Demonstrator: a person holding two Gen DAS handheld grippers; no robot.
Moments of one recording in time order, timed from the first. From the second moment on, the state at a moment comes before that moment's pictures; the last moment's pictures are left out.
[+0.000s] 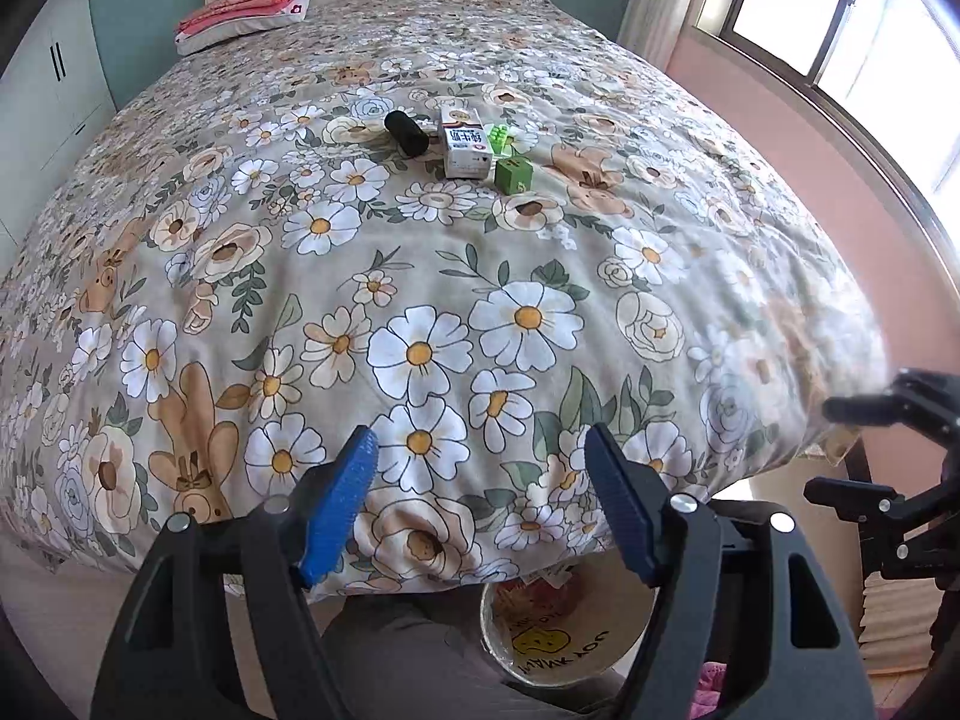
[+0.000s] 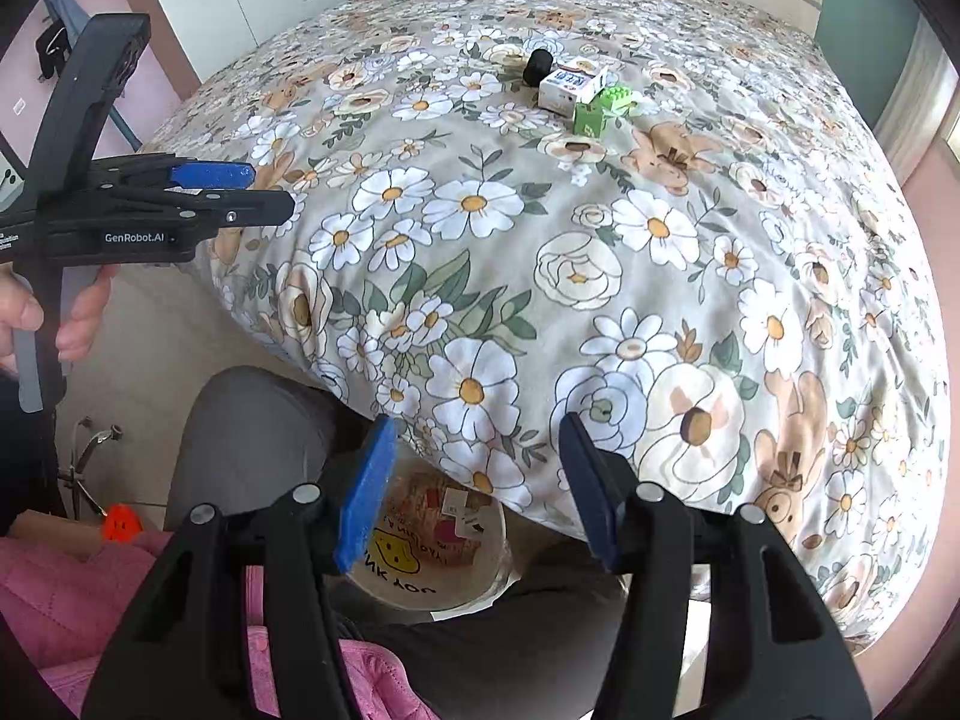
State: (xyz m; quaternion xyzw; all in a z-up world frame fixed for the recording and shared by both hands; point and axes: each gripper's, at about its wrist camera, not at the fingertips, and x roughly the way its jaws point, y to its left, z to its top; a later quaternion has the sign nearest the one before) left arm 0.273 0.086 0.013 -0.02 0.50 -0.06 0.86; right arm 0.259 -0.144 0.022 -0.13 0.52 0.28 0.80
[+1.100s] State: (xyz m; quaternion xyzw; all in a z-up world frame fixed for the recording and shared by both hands) left arm 0.607 0.147 -0.020 -0.16 0.55 0.02 0.82; right arm 0.606 -0.031 0.005 -0.02 0.58 0.24 0.78
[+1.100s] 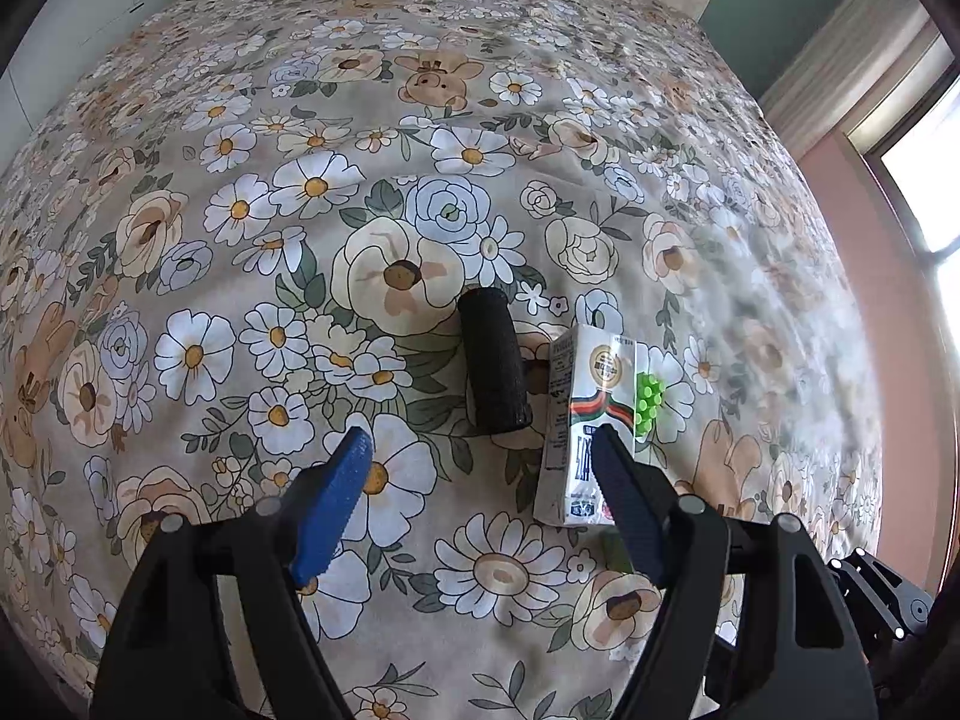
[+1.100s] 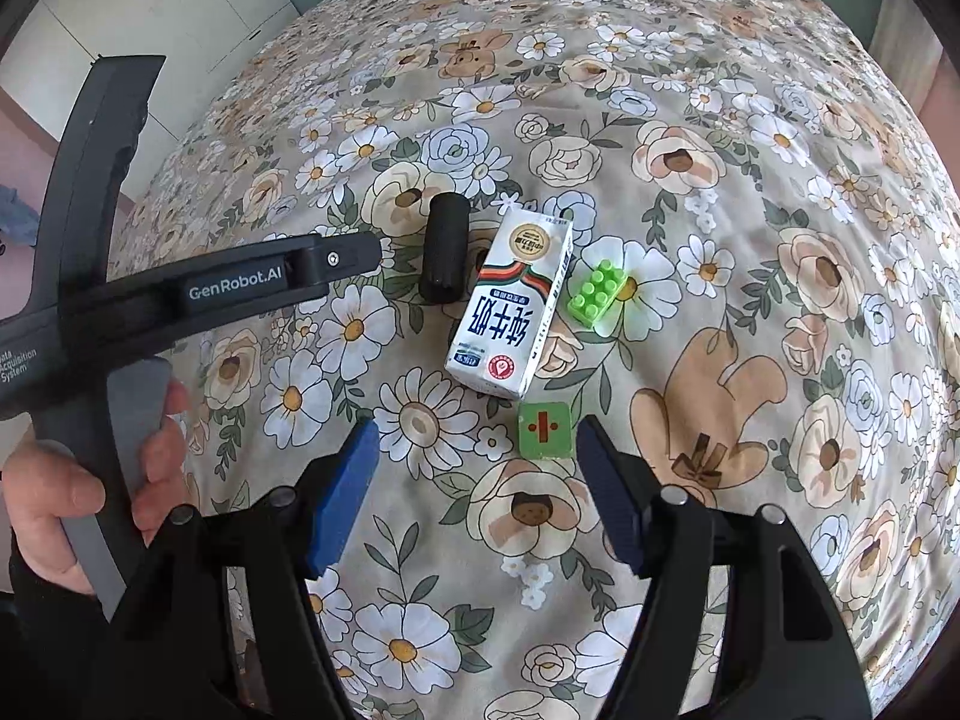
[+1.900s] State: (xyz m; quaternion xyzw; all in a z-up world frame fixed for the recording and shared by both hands) left arm 0.694 0.132 -0.114 -0.10 0.60 0.05 0.79; right arm 0.675 0.010 -0.092 0.00 0.63 0.20 0.75
